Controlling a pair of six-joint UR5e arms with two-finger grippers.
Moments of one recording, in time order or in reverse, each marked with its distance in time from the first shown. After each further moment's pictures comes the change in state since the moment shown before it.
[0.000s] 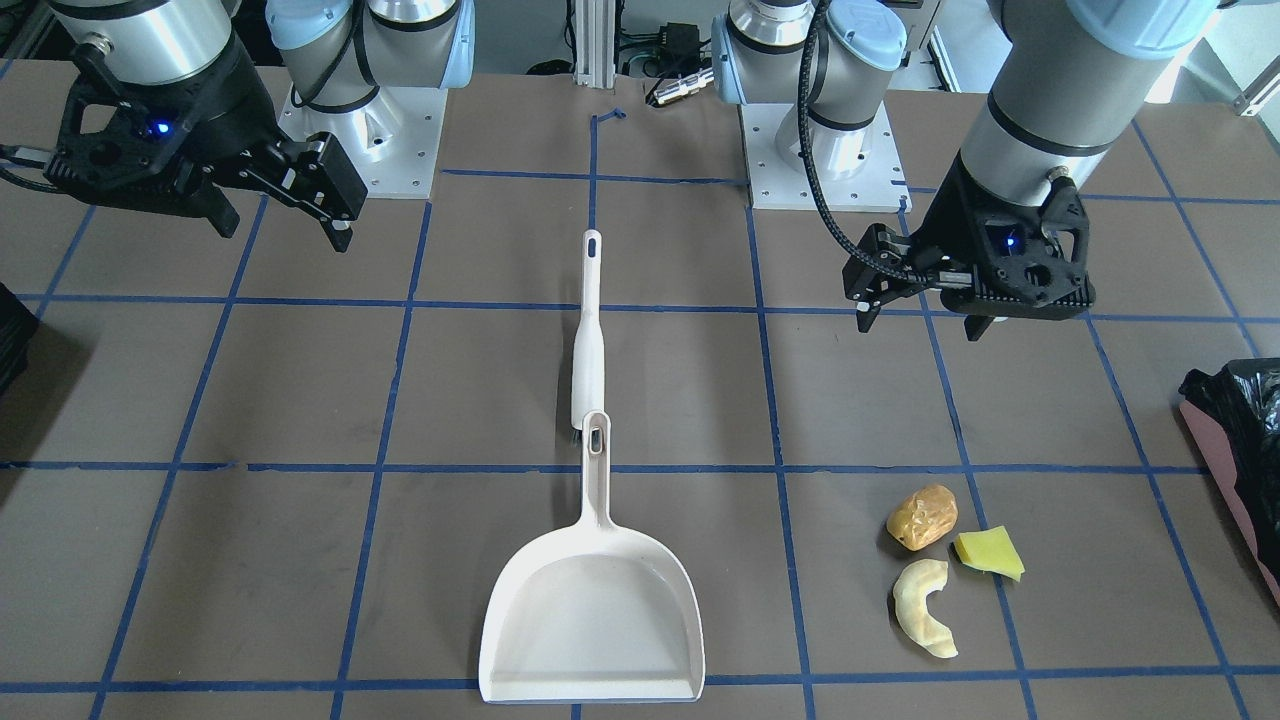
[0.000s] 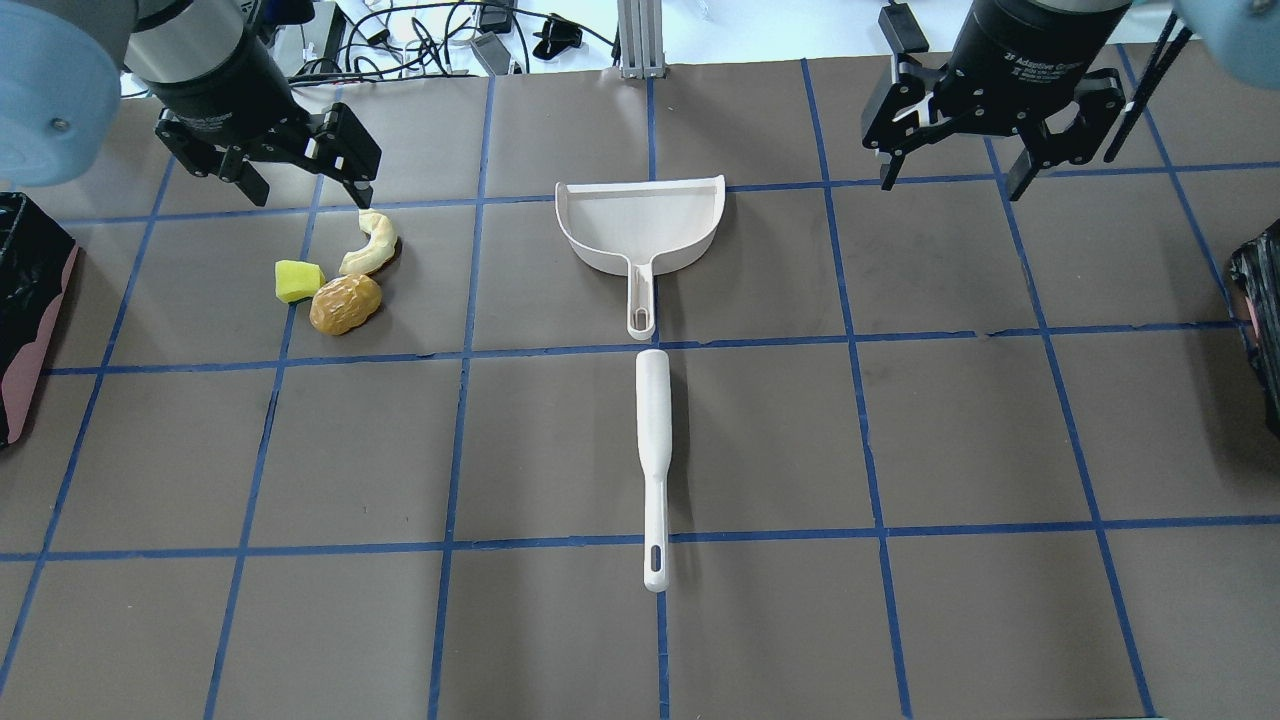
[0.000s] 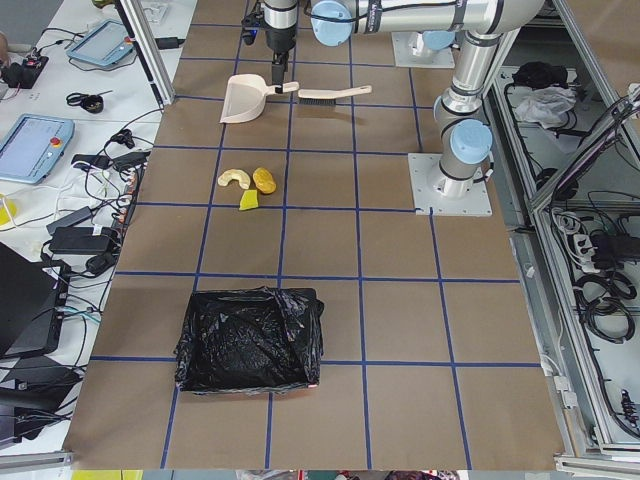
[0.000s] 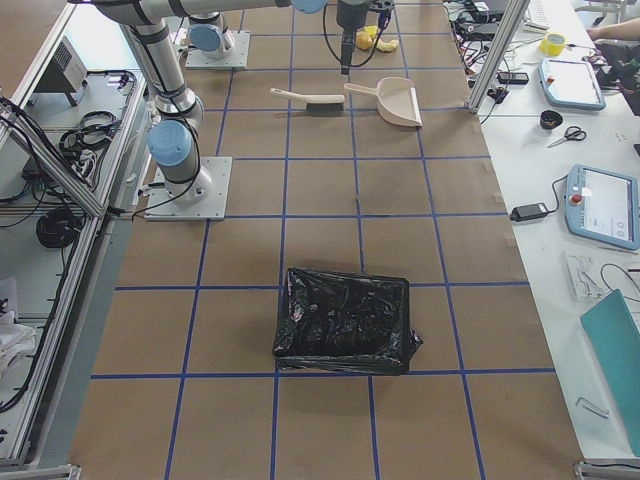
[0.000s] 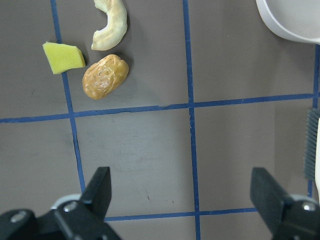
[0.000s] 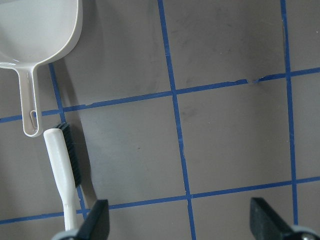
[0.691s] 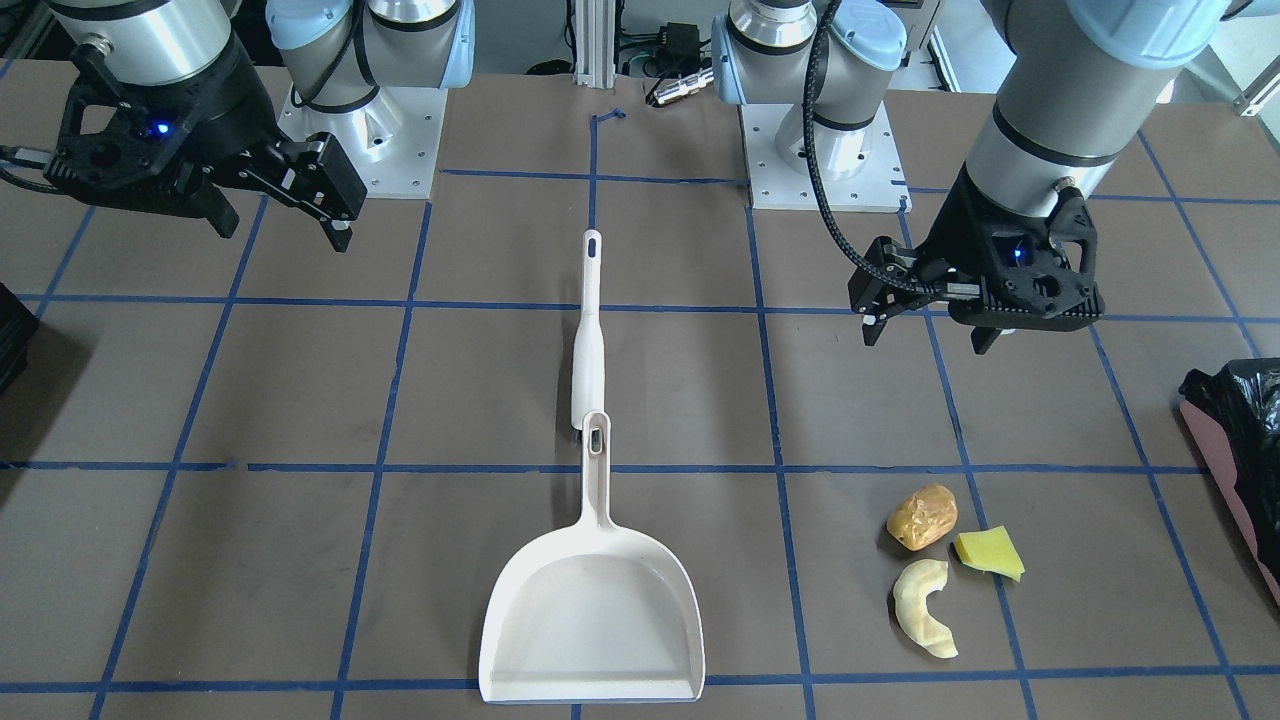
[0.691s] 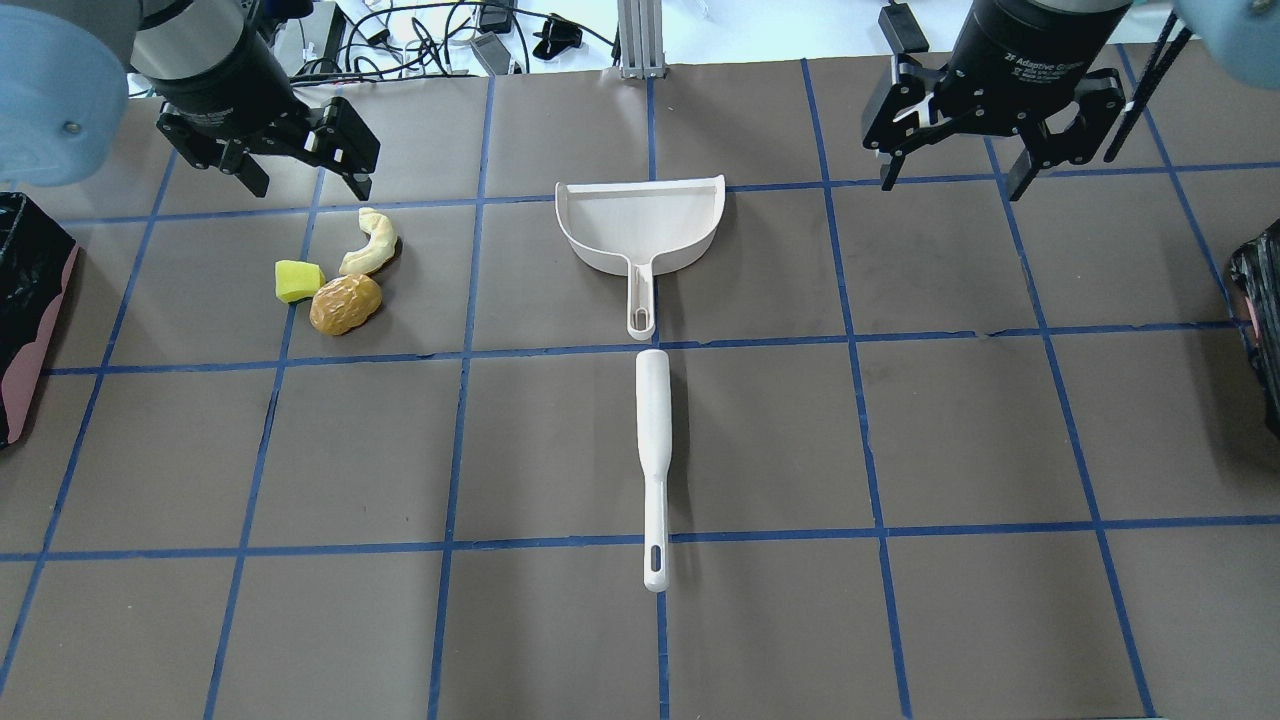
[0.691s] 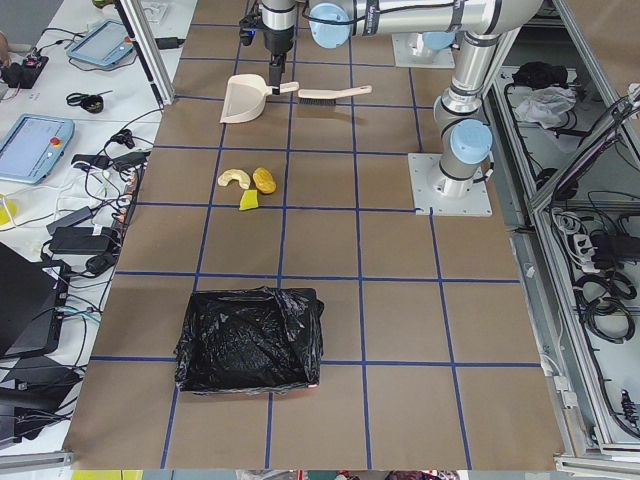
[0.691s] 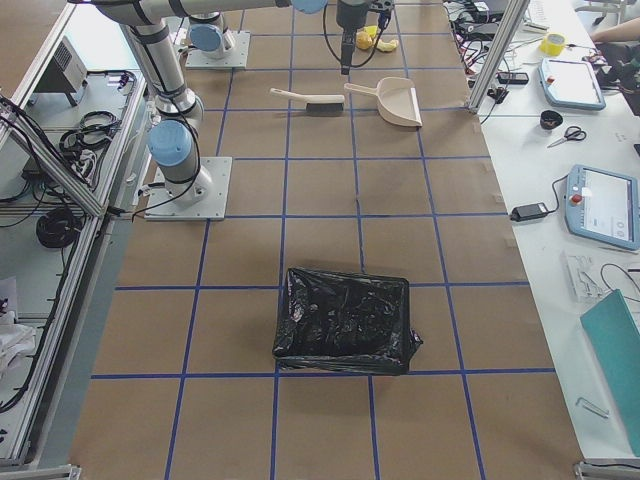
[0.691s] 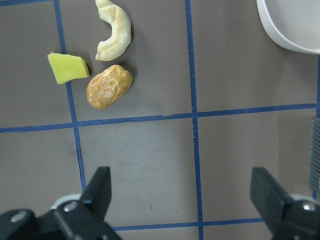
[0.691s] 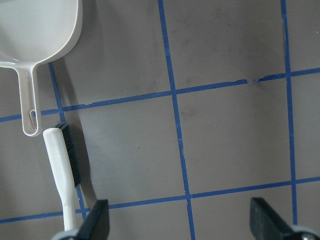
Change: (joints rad) left arm 0.007 -0.009 -0.004 0.043 0.002 0.004; right arm -0.001 0.000 0.001 0.001 0.000 -0.005
